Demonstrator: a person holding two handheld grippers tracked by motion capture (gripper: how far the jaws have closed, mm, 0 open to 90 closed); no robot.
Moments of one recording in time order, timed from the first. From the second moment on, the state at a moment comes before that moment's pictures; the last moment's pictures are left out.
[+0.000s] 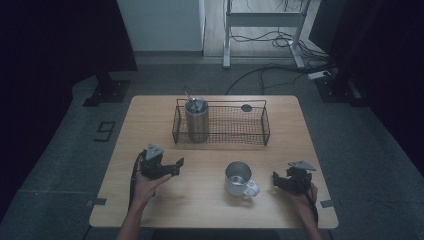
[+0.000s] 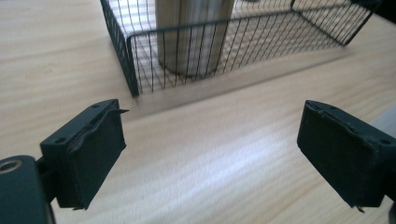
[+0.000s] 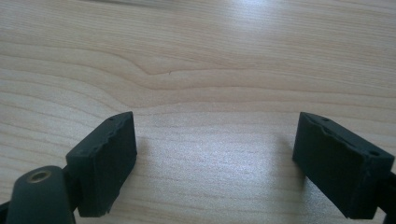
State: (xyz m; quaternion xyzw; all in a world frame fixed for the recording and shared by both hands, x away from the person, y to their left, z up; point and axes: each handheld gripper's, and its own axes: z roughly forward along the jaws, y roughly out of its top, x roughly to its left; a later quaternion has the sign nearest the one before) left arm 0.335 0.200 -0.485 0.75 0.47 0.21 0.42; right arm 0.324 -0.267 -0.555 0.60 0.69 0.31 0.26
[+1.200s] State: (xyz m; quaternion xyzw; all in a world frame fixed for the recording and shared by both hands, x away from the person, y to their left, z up) left arm 0.323 0.194 -0.505 0.76 0.48 0.18 0.40; right arm 0.310 -0.264 -0.526 0.58 0.68 0.39 0.24
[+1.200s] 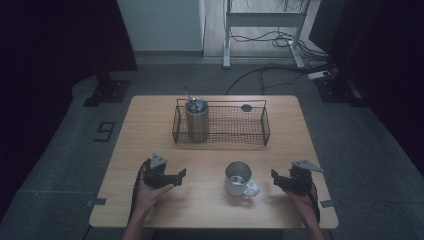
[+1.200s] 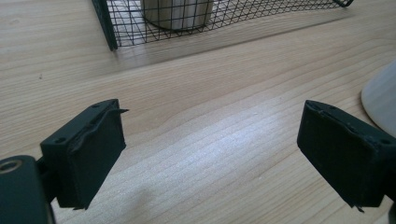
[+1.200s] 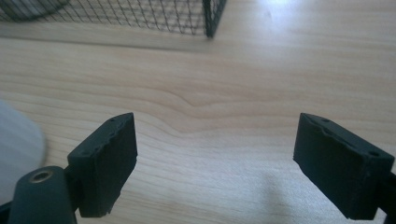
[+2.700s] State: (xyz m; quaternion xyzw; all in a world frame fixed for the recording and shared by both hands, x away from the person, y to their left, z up) left arm 0.321 0.186 -0.507 0.78 0.47 0.15 0.39; right arm 0.274 -0.184 -0.456 0.47 0.71 0.47 0.21
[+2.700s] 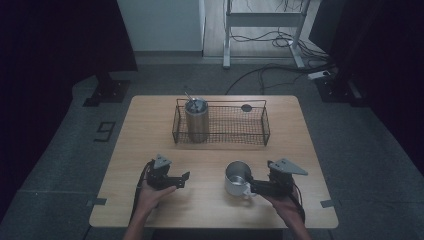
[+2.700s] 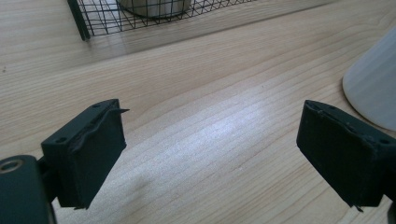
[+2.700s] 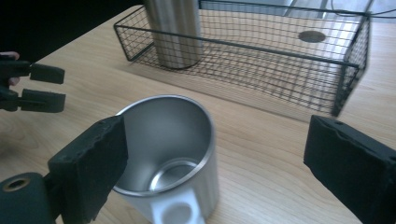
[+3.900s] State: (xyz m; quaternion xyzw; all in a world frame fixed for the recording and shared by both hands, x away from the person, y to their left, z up) left arm 0.316 0.188 -0.505 0.78 0.46 0.16 0.40; right arm 0.290 -0.130 -0.475 0.46 0.76 0.41 0.19
